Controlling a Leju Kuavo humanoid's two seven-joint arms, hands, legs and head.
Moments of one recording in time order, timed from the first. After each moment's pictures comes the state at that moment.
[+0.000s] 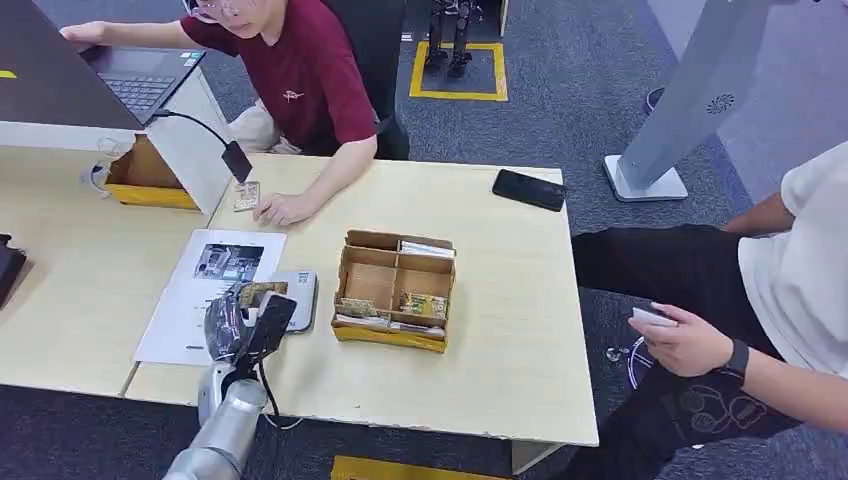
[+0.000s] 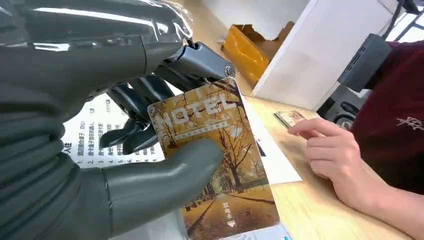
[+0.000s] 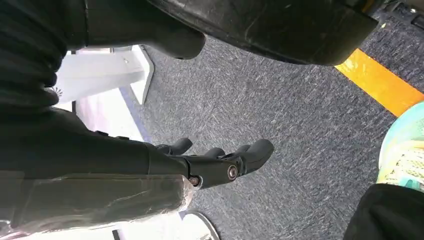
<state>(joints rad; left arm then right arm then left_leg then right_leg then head) -0.39 -0.17 0.30 -0.71 -1.01 0.70 -0.47 -0.07 0.19 -0.60 -0.21 1.51 -0.19 0.08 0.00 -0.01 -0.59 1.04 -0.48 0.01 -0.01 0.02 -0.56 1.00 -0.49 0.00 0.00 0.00</state>
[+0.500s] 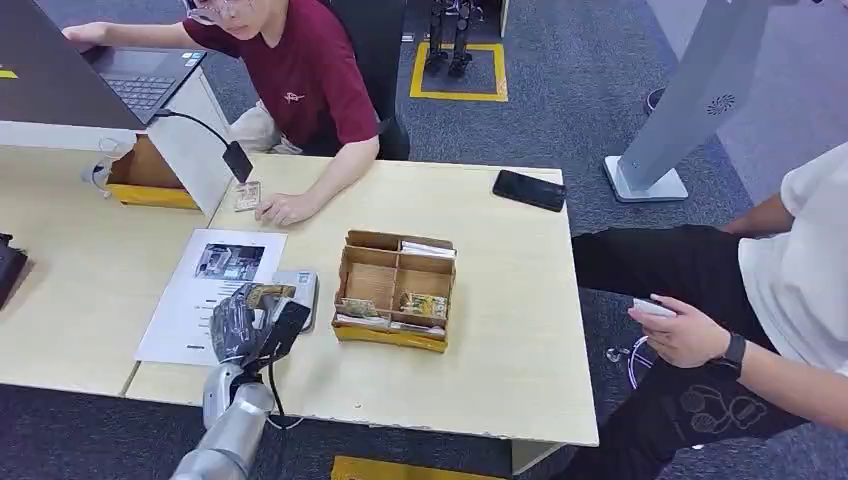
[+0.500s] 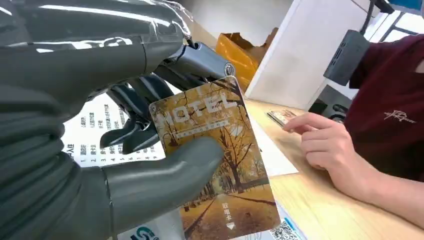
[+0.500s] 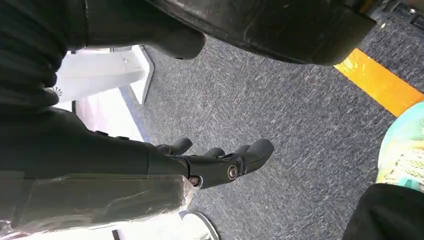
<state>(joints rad) -0.39 -0.20 0.36 -0.70 -1.15 0.71 -0.46 -0.07 0.19 -0.60 -0.21 1.51 -0.19 0.08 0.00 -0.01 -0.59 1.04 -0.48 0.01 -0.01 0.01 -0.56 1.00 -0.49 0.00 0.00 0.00</state>
